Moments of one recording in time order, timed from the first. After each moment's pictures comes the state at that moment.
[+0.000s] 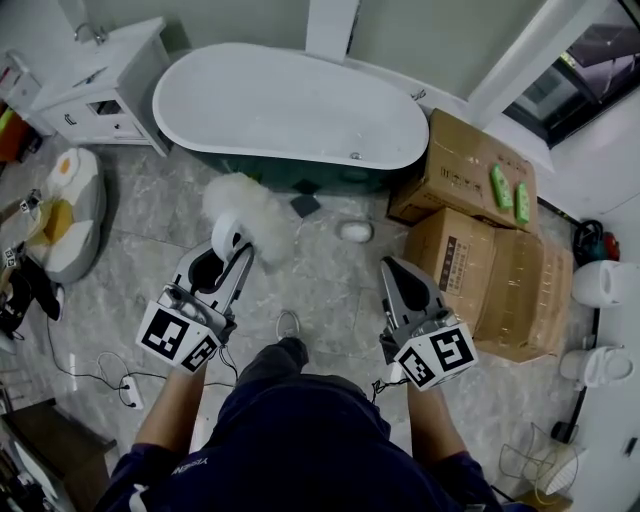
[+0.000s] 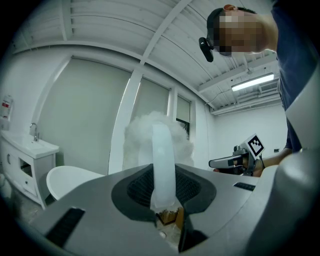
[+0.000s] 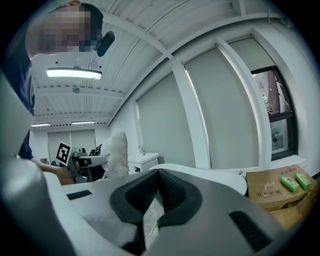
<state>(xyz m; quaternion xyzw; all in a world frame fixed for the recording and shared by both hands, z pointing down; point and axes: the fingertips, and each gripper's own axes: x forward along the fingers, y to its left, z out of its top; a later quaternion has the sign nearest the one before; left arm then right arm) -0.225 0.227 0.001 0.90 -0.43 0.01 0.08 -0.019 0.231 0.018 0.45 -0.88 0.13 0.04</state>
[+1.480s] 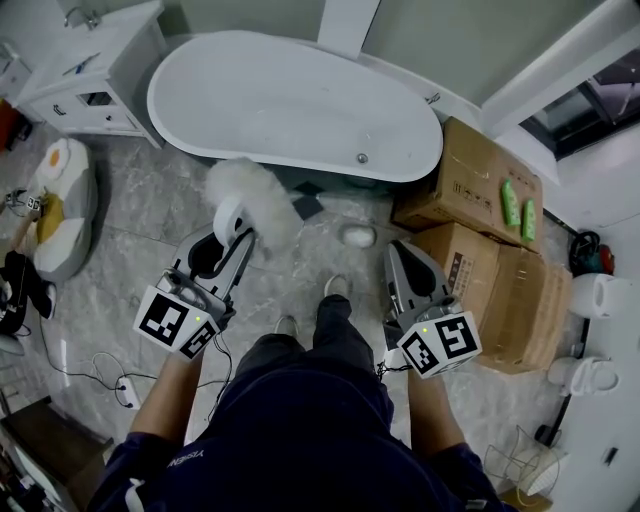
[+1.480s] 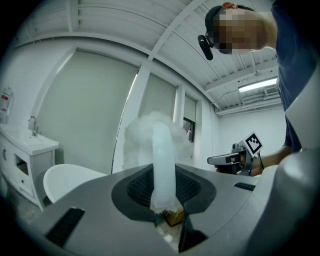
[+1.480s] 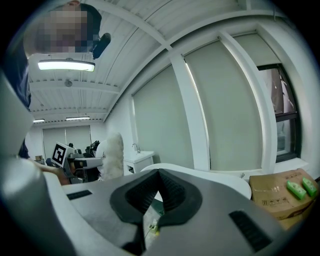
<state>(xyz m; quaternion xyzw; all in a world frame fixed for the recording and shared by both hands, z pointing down) -0.271 0.111 0.026 0.89 -0.44 0.01 0.10 -0.057 0.105 0.032 0.46 -0.88 0.13 0.05</state>
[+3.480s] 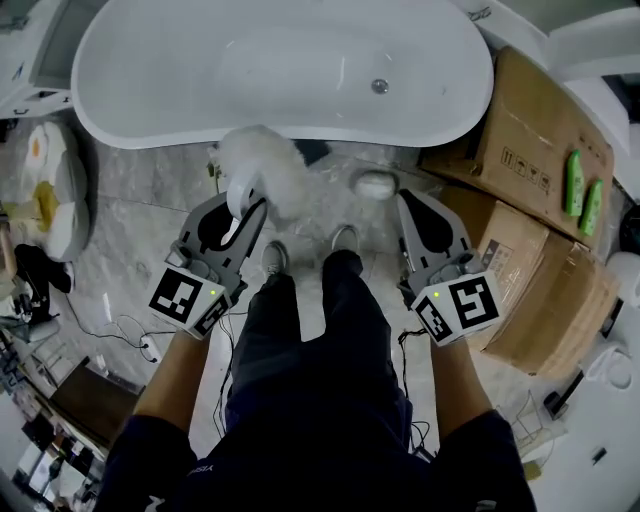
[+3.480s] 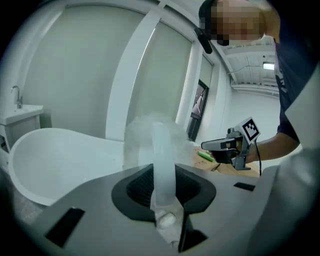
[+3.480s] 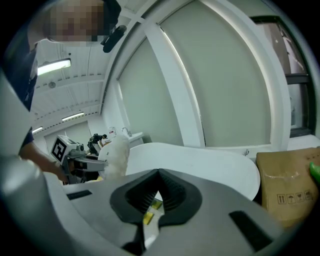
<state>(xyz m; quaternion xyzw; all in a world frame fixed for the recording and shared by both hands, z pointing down) -0.152 -0.095 0.251 0.87 -0.41 0.16 0.21 0.034 -0.118 0.244 0.42 -0.87 0.22 0.12</state>
